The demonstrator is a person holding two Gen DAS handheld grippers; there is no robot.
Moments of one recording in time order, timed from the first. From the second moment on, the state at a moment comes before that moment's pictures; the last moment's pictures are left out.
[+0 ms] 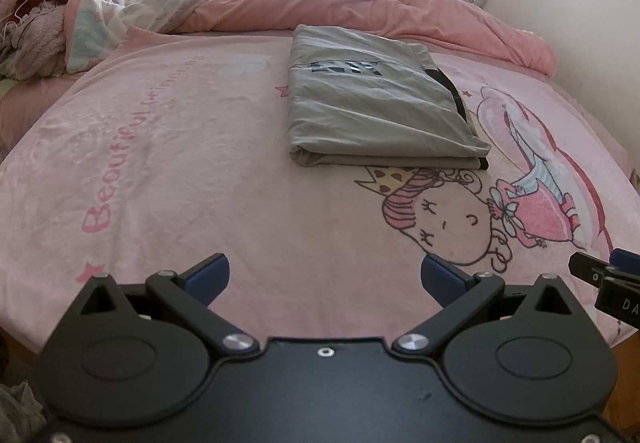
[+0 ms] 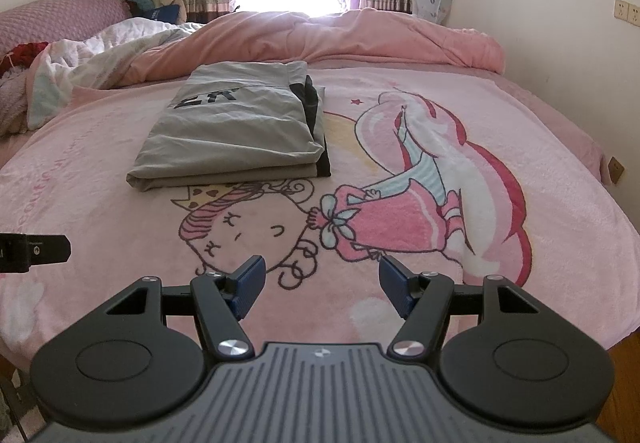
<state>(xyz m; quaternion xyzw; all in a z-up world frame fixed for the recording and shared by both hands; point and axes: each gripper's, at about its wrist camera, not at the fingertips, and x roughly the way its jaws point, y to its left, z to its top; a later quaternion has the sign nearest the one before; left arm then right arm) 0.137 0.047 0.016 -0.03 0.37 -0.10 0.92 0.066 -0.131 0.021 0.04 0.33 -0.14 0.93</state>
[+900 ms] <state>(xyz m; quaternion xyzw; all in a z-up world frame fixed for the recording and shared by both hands) 0.137 0.044 0.017 -0.02 0.37 -0.10 0.92 0.069 -0.134 0.017 0.04 0.33 -0.14 0.93</state>
